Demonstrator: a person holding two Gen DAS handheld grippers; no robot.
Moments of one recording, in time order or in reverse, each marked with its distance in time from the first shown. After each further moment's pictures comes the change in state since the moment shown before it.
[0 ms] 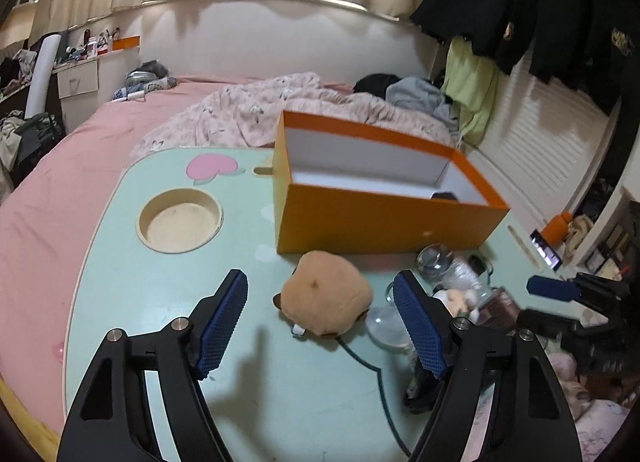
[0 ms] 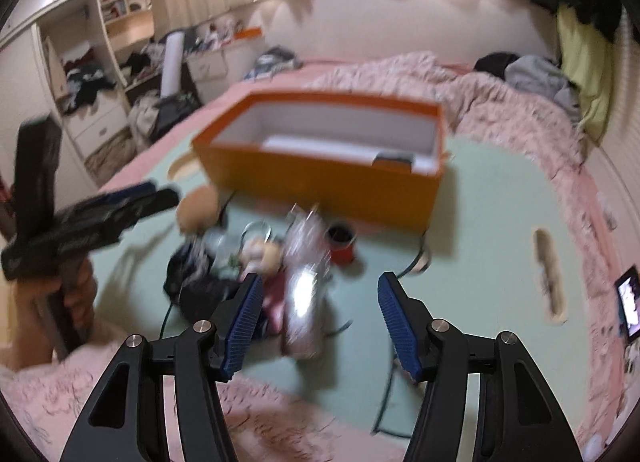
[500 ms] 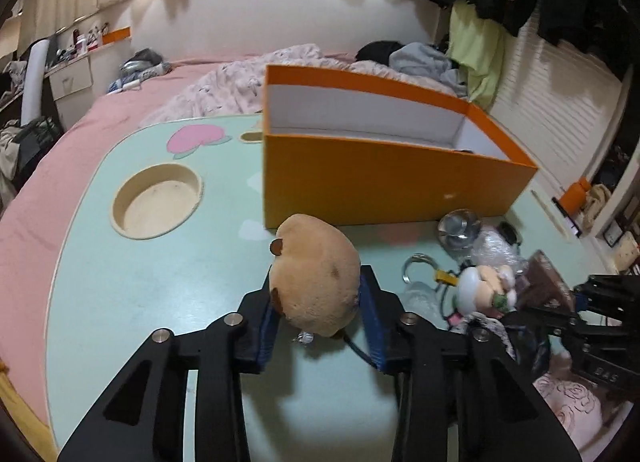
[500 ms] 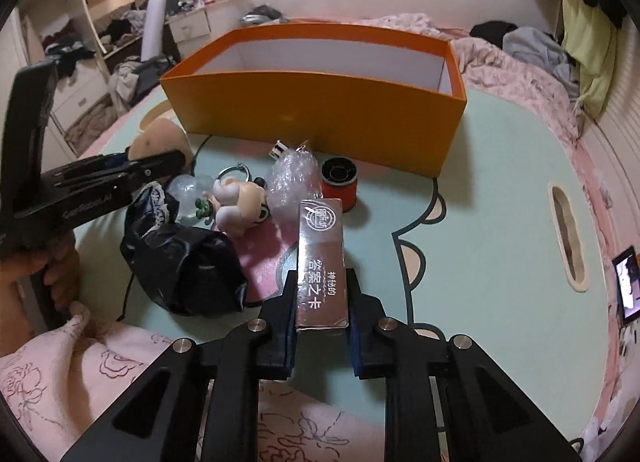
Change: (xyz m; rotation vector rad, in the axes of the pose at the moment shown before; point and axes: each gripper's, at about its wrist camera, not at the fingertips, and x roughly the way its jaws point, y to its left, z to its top) left arm 0.028 -0.013 -0.015 0.046 0.067 0.036; right arm 0.036 -0.001 -0.016 0.011 0.120 -0.088
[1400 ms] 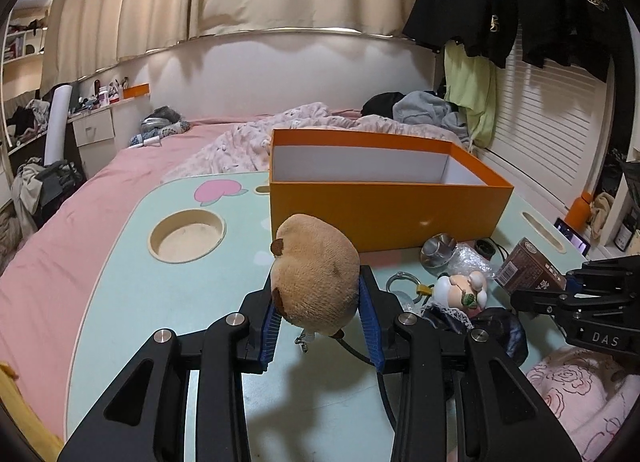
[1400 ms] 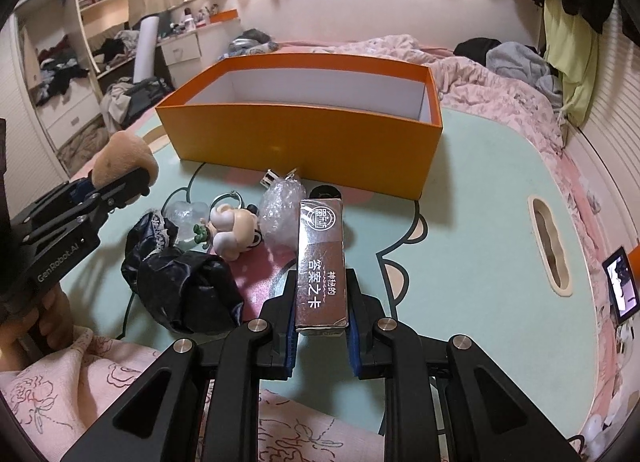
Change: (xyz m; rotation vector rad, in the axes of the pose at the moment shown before) left arm -0.035 -0.018 -0.018 0.046 -0.207 0.077; right arm -0.011 -0.007 0.001 0.031 -0.084 -0.019
